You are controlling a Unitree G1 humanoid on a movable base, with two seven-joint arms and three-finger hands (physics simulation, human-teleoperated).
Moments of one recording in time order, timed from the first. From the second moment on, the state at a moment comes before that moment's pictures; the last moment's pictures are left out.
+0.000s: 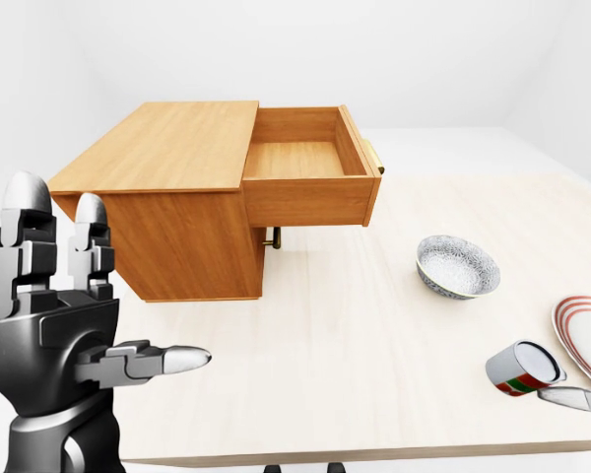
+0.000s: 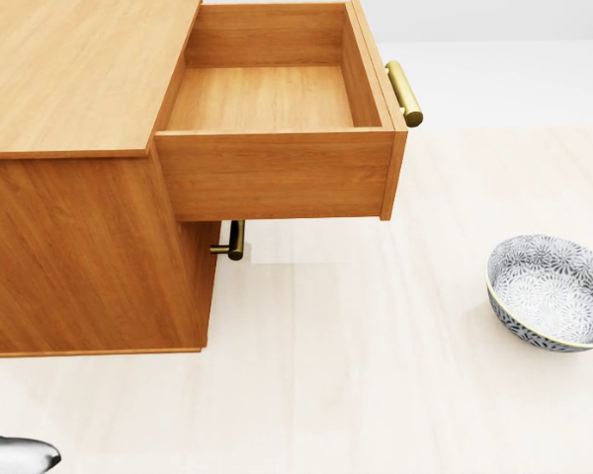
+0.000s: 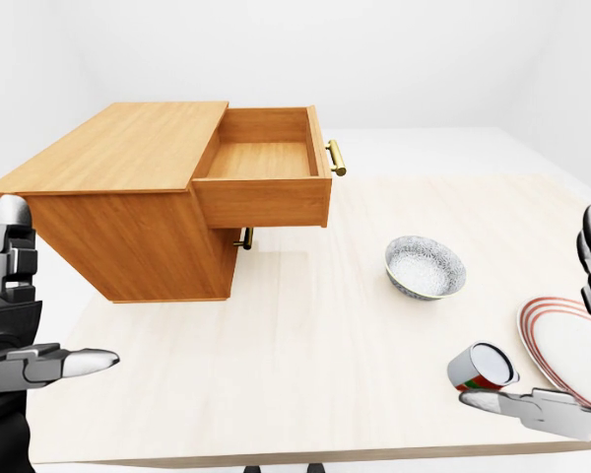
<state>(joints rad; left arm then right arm) 0.18 -0.01 0.38 -0.89 -0.32 0.09 -0.23 0.22 -0.12 -1.02 -0.89 0.05 0.09 0.70</state>
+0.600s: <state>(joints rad) 0.19 -0.01 0.38 -0.87 -0.32 0.09 -0.23 0.24 -0.17 -1.08 -0.65 -0.09 0.09 0.70</state>
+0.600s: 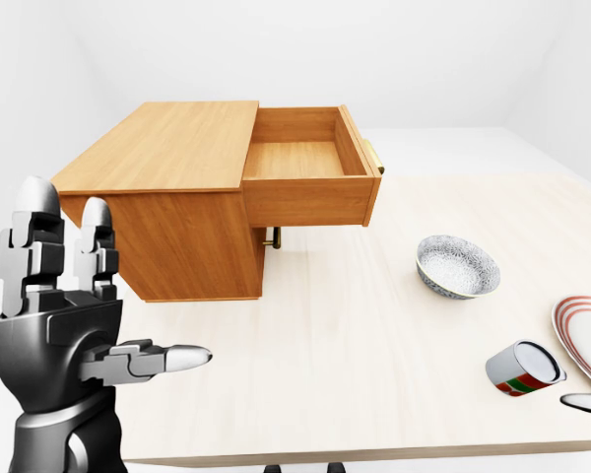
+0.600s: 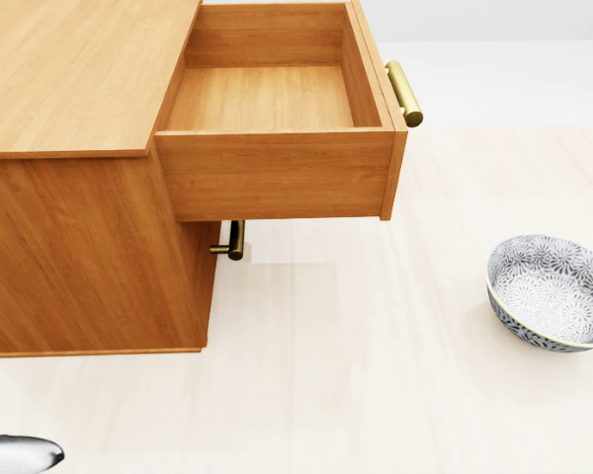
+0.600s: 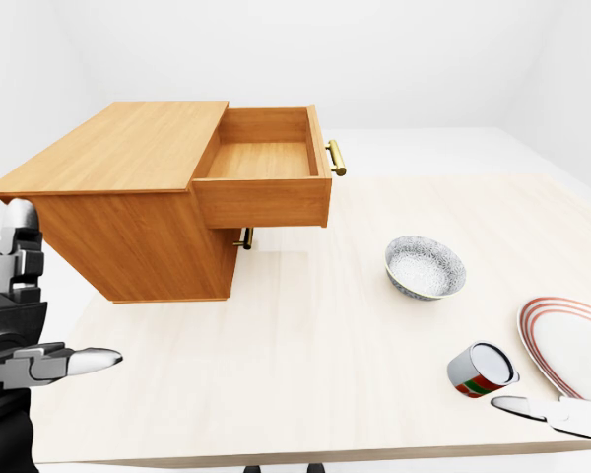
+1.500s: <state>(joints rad) 0.19 -0.01 0.34 -0.81 -0.29 0.09 -0.23 0.26 -0.24 -1.05 -0.33 -0.31 0.09 0.70</state>
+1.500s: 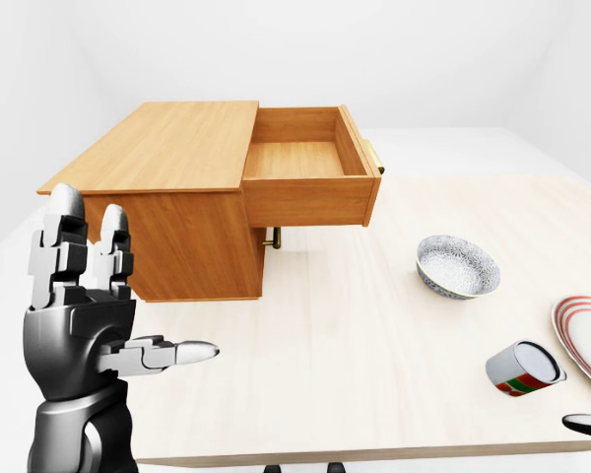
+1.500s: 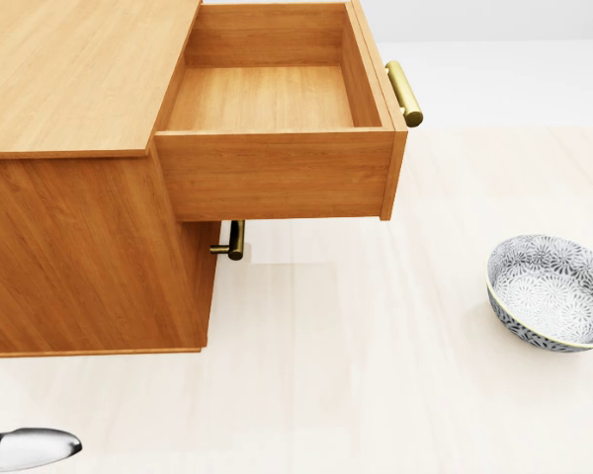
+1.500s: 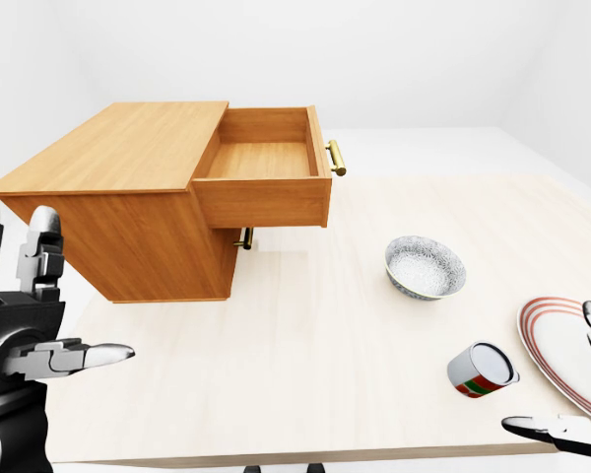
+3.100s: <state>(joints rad) 0.20 -0.01 0.32 -0.80 -0.28 0.09 -0.23 0.15 -0.45 -0.86 0.05 -0.40 0.09 0.70</state>
